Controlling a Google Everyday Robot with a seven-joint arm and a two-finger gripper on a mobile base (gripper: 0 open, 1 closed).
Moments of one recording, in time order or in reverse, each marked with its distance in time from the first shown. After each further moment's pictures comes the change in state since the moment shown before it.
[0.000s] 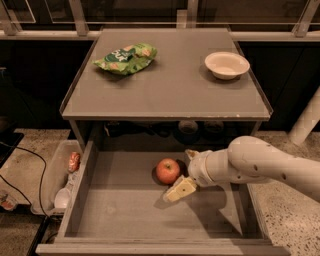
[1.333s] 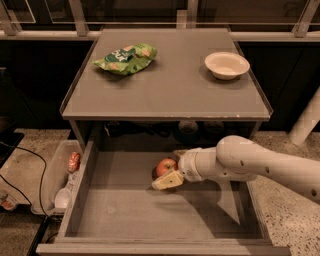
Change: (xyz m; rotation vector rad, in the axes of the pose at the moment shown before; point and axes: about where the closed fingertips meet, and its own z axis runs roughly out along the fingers) arm -0.021 -0.010 0.042 -0.011 -0.070 0.086
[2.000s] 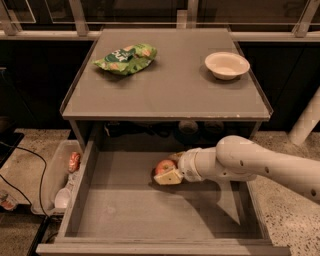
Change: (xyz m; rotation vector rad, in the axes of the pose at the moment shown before) arm 0.000 0.000 0.000 0.000 0.000 0.000
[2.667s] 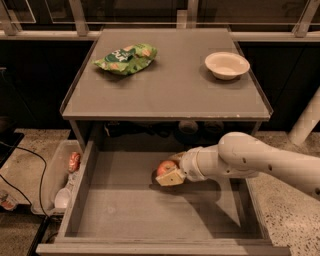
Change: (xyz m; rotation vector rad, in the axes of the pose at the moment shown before) arm -0.001 0.006 -0.009 -0.030 0.025 -0.013
